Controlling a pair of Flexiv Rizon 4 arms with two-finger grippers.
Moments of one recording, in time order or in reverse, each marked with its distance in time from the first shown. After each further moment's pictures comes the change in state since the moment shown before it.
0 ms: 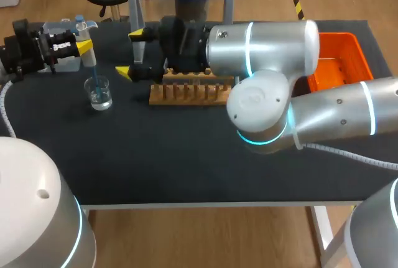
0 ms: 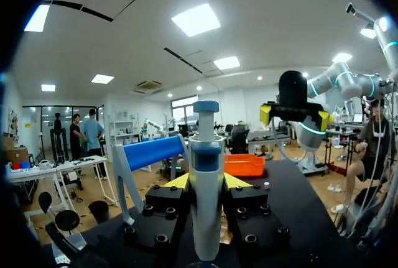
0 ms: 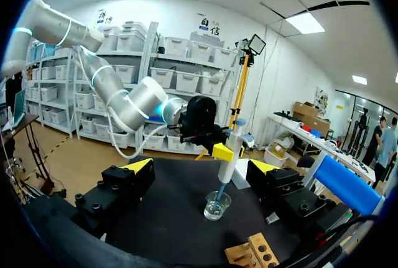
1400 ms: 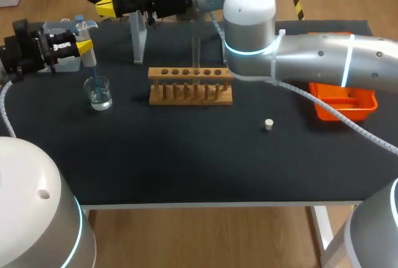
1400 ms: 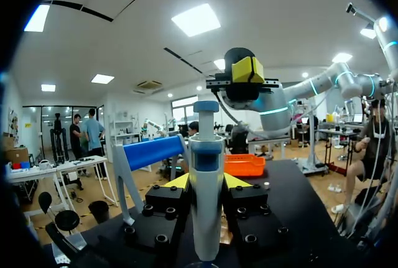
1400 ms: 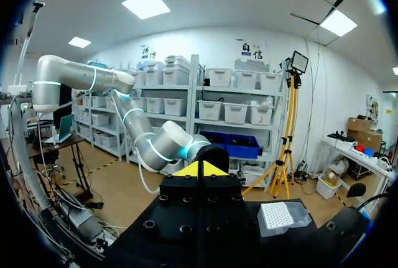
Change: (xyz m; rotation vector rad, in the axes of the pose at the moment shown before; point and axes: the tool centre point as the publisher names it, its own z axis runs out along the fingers) left arm 0.000 0.000 0.000 0.000 0.000 0.000; right arm -0.051 0.073 0.049 -0.212 0.442 0.028
